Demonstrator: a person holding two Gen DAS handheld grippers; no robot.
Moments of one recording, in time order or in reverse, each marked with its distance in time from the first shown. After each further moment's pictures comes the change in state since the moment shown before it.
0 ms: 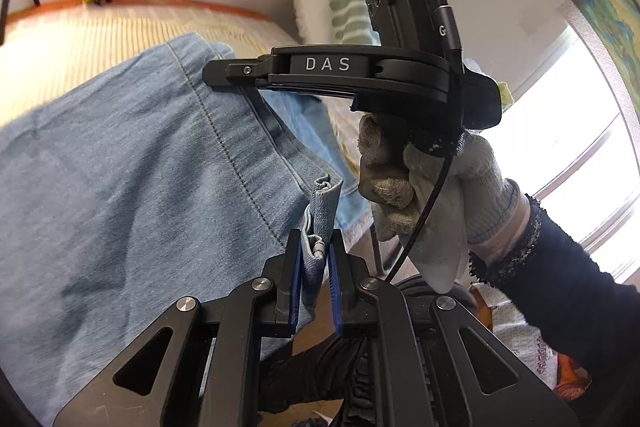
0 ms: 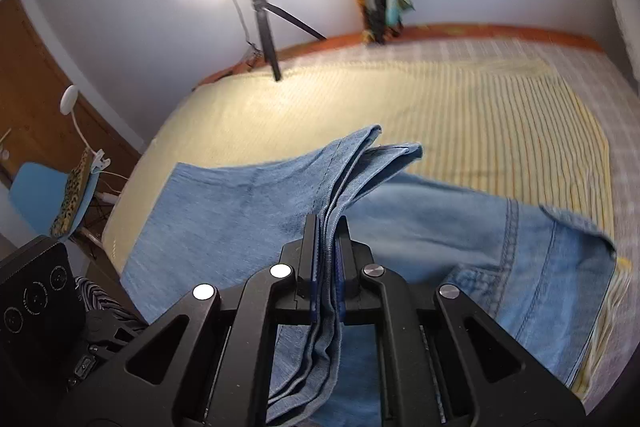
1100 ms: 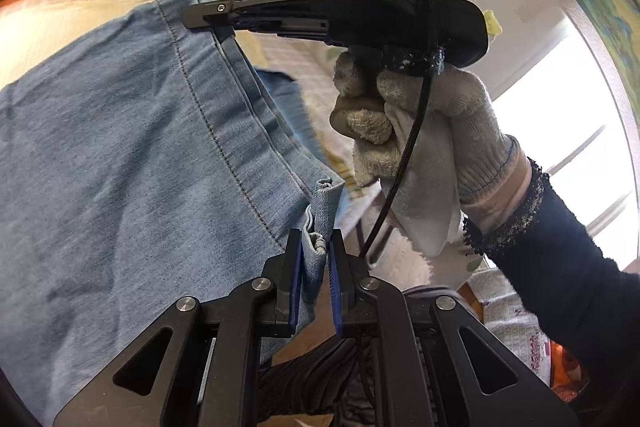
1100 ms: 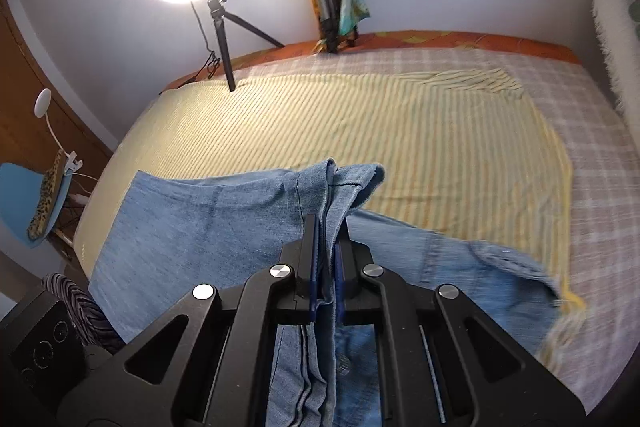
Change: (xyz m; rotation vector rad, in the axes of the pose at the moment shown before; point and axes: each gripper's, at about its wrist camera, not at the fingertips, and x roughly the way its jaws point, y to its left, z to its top) left arm 0.049 -0.033 0.005 0.031 0.051 -0.069; right arm -0.010 -0.051 0.029 -0.031 -0.011 -0.103
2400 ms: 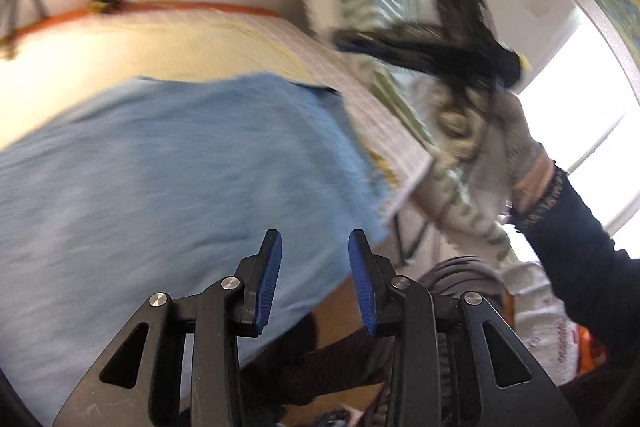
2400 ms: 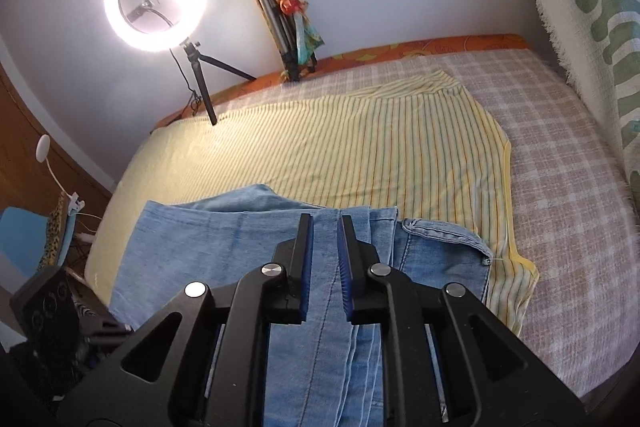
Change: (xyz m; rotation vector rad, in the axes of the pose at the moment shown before) left arm -0.056 0.011 -0.021 0.010 -0.060 0.189; right arm -0.067 -0.028 -0.015 0.131 -0.083 -0.016
